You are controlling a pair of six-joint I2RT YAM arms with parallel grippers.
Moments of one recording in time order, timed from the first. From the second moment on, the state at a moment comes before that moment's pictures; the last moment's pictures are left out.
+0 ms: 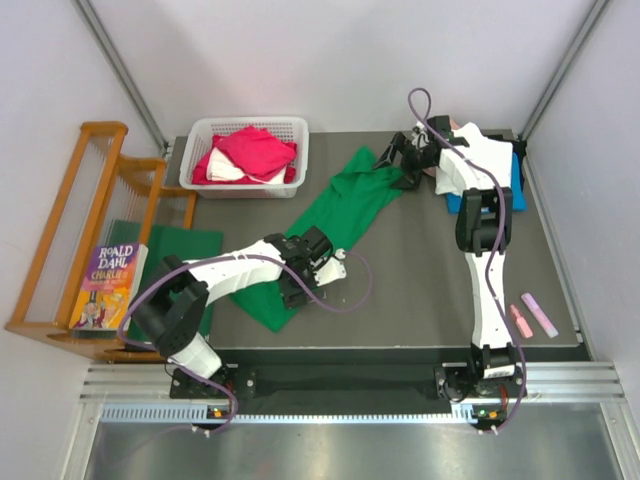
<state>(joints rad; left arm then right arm) -0.79 1.59 0.99 -0.75 -0.12 0.50 0.11 2.56 2.27 -0.68 -0.68 0.60</state>
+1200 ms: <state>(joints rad) -0.56 1.47 1.16 -0.74 -0.03 0.40 0.12 2.50 2.24 -0.52 -0.72 0.61</state>
